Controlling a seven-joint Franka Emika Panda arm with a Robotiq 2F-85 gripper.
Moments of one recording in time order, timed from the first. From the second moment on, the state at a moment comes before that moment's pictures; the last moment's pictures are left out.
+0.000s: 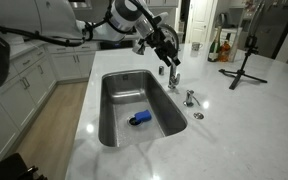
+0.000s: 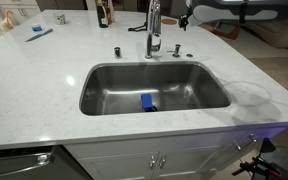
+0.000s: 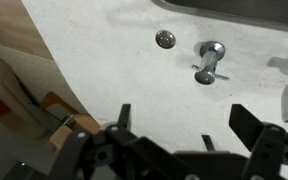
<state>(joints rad) -0.40 0.66 0.31 -1.01 -0.84 1.90 0.61</state>
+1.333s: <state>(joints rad) -0.39 0.32 0.08 -1.39 -0.24 1.89 0.08</state>
